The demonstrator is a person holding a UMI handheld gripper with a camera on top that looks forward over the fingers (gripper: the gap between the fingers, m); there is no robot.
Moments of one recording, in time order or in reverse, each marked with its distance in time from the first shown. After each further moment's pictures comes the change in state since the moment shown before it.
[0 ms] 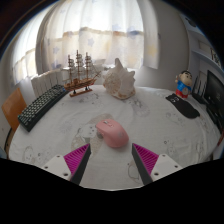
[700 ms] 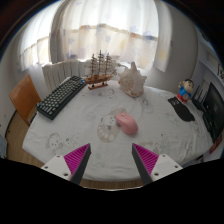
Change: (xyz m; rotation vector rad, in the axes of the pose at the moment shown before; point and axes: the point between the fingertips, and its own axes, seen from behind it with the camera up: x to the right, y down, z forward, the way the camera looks) arm -0.057 -0.001 -0.113 -0.137 -0.006 -0.110
